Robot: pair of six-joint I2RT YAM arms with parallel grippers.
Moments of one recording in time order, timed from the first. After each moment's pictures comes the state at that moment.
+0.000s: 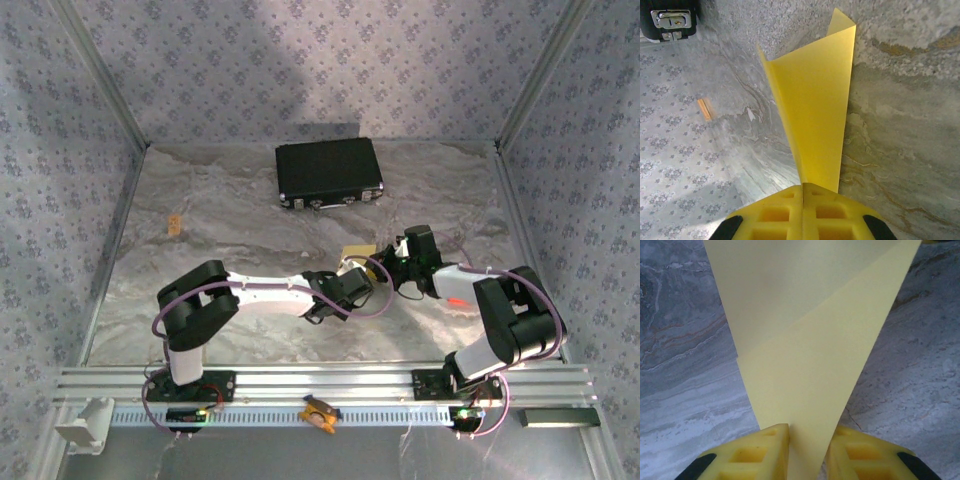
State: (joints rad) left arm -1.19 1.84 1.11 -0.40 -0.35 -0.50; right arm 0.32 1.49 0.51 0.22 -0.60 1.16
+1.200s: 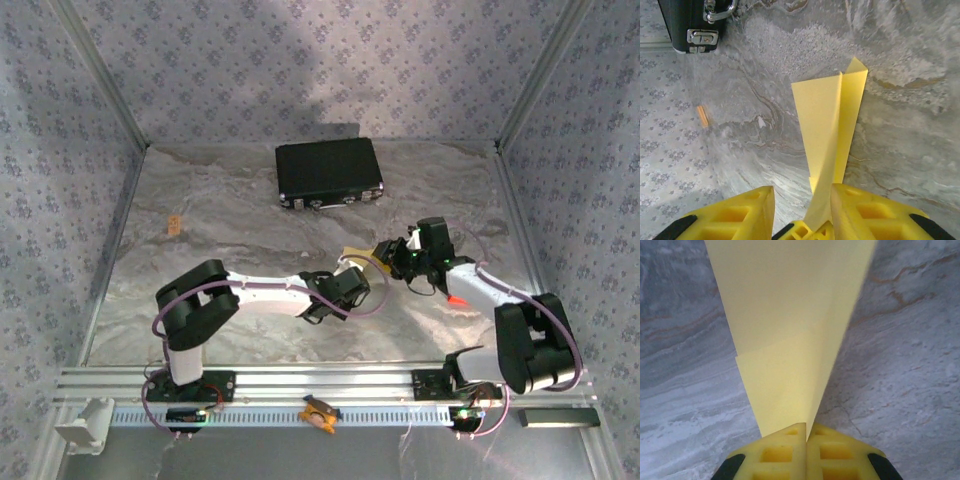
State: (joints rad) left arm -1.16 1.83 1.05 -0.32 -0.29 -0.54; right arm 0.25 1.31 0.57 -0.05 -0.55 0.99
